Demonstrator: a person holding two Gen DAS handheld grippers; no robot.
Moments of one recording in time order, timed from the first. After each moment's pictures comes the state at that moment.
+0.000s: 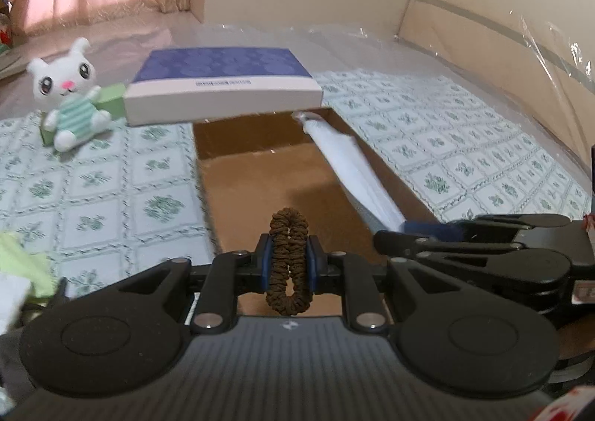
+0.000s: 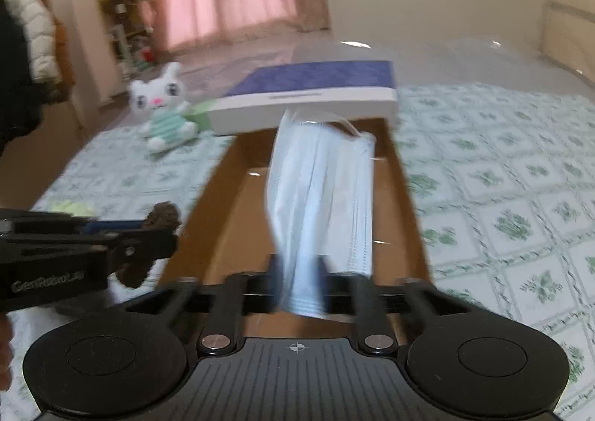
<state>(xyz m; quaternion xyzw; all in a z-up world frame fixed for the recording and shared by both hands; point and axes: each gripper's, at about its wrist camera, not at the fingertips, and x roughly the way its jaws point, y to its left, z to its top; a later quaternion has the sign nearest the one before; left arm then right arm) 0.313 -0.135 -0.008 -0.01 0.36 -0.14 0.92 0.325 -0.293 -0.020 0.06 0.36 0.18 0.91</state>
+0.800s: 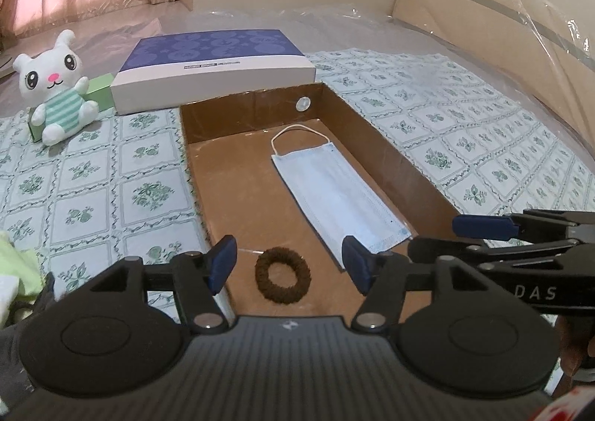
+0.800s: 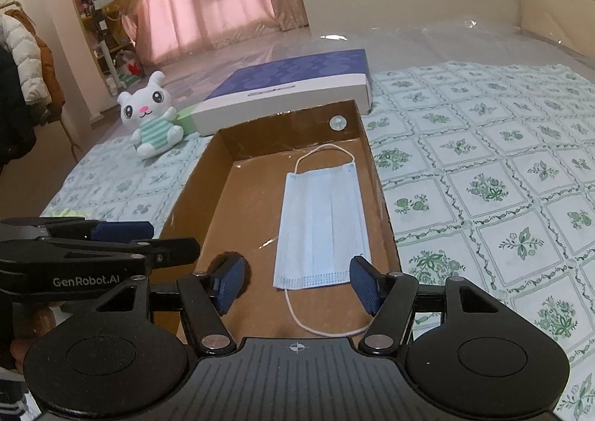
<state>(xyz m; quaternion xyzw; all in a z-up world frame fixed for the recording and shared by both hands) 0.313 -0.142 -0.020 0.01 0.38 -0.15 0.91 0.299 -0.326 -0.021 0.10 0.37 0.16 0.91</state>
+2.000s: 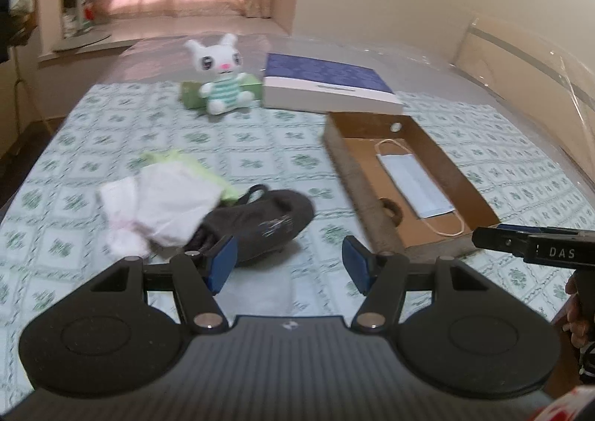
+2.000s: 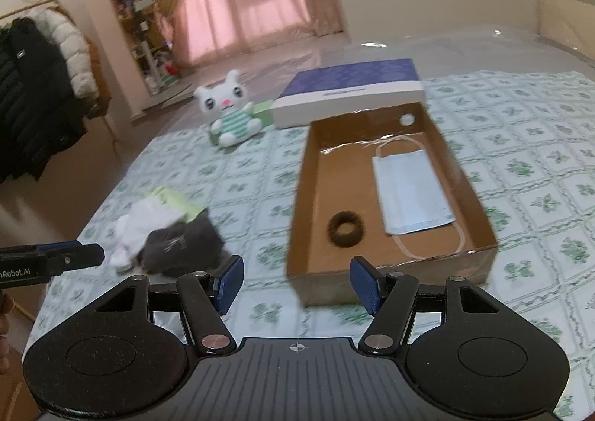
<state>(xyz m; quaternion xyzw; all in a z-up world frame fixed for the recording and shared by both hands) 0.138 0.032 0.053 -0.05 0.35 -0.04 0.93 0.187 -0.249 0.041 0.11 0.36 0.19 0.91</state>
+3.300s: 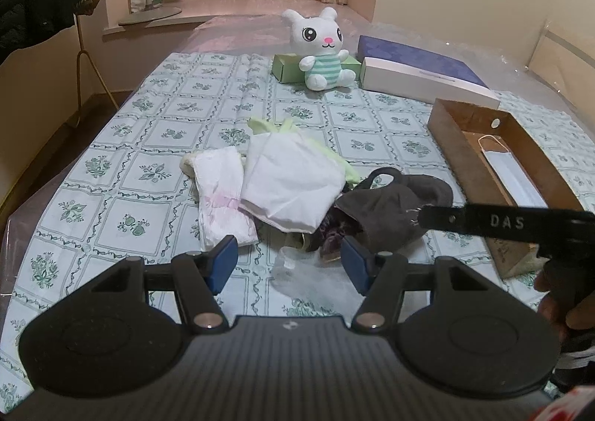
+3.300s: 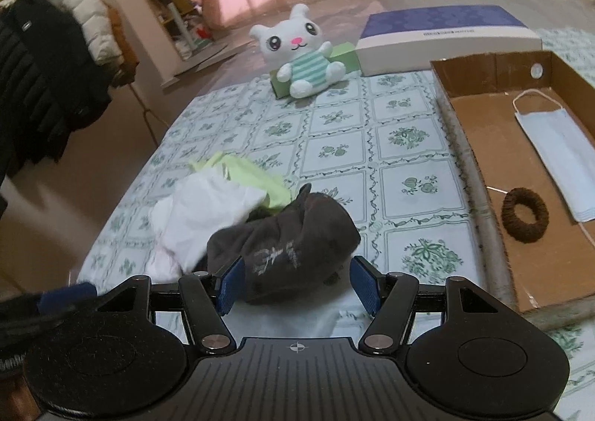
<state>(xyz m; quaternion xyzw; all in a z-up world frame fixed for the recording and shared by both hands) 0.166 0.108 0.002 -0.05 0.37 0.06 0.92 0.269 -0.084 -0.021 0.14 0.41 0.25 0.87</state>
